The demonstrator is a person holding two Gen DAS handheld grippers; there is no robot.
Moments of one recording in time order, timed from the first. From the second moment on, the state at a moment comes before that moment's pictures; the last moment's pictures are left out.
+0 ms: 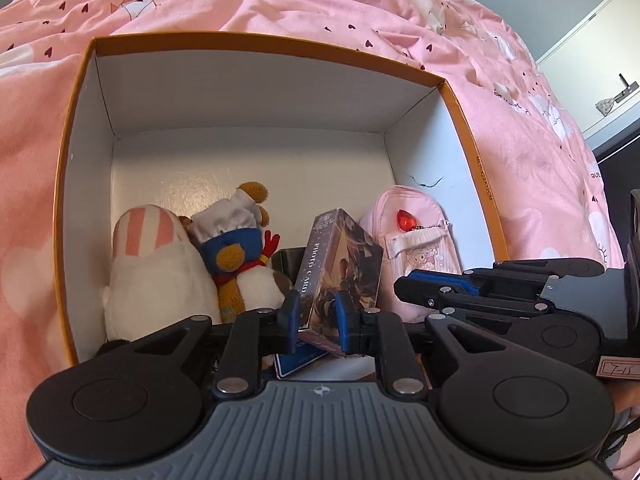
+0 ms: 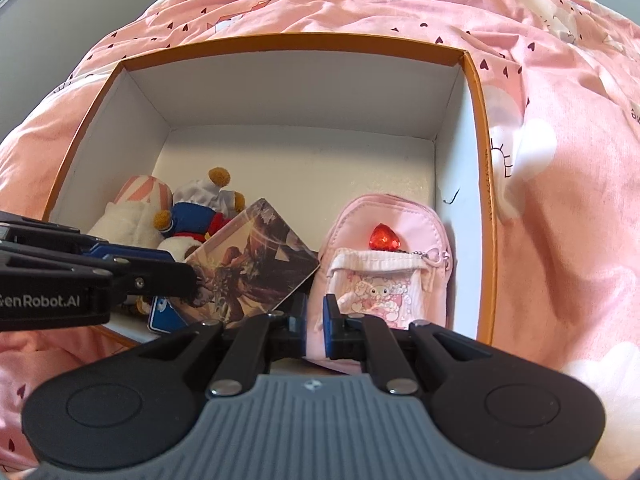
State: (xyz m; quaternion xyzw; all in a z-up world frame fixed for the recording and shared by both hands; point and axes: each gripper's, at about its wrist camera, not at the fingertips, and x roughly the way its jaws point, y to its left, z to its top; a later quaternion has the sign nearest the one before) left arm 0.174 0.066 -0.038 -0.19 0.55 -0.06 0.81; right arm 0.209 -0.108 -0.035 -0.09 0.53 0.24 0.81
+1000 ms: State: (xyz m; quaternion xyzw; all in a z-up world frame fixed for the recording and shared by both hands) left arm 0.105 0.032 0.014 -0.11 0.46 -0.13 0.87; right arm 0.139 -0.155 0.023 0.00 0.44 0.24 0.87
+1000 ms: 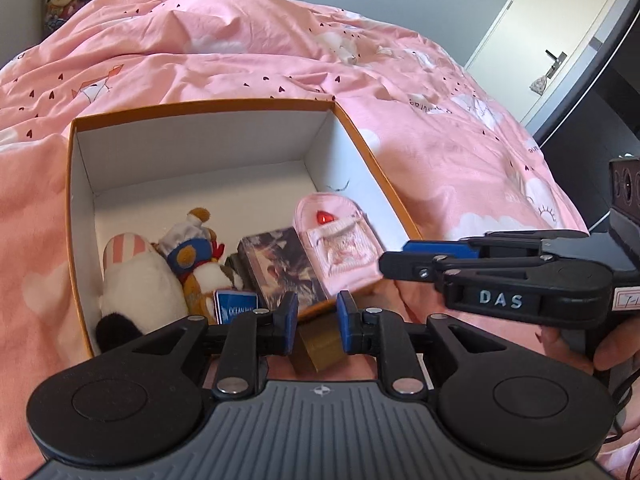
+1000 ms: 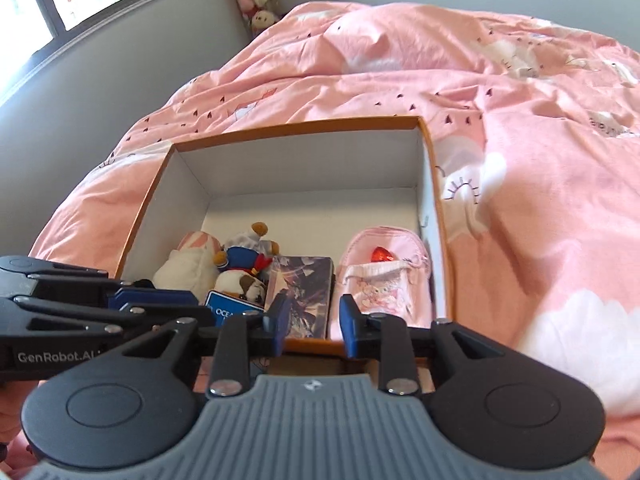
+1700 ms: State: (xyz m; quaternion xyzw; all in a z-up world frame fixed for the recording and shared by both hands) left arm 0.052 -0.029 -0.092 -0.09 0.65 -0.17 0.74; right arm 0.027 -0.187 -0.050 0.00 0.57 0.17 0.80
